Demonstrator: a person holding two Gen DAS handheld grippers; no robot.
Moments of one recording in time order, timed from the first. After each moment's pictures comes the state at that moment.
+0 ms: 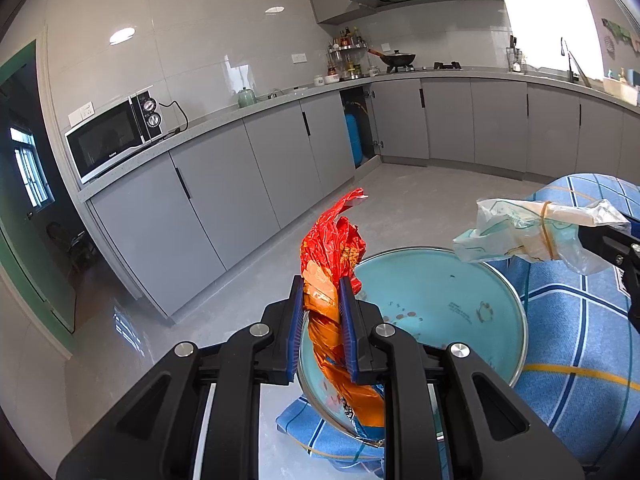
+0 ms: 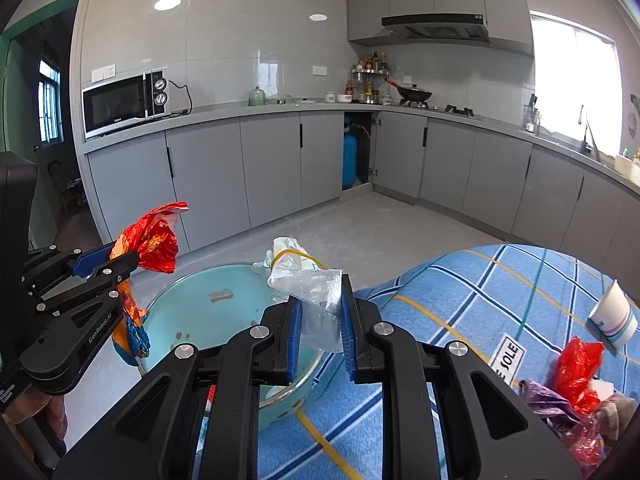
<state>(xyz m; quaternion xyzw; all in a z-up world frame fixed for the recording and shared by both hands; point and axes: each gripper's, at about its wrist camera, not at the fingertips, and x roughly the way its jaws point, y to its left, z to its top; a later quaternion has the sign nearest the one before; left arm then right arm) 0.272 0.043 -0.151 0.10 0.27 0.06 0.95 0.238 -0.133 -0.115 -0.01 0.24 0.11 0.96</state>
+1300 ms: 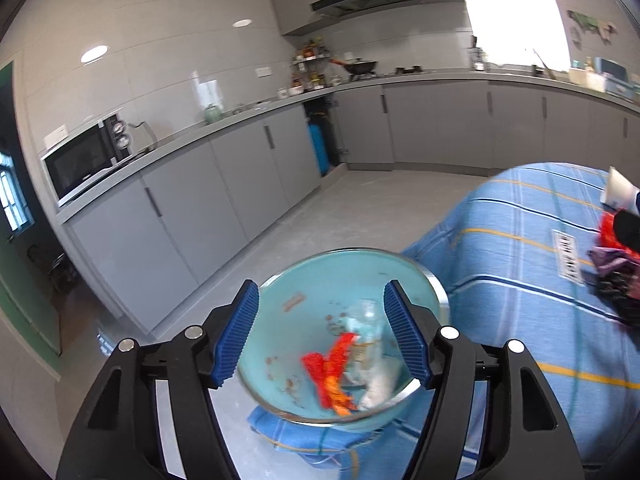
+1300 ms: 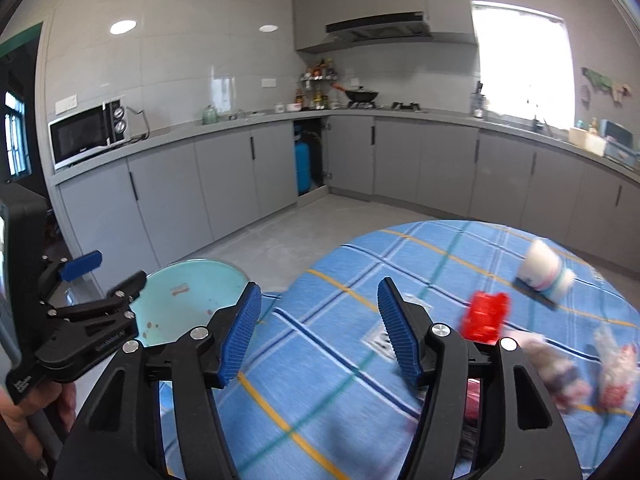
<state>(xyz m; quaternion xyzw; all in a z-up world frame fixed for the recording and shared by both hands) 0.235 -0.022 -0.146 0.13 0.26 0.00 0.96 0.159 -0.222 -0.103 0.03 0.23 0.03 0.97</state>
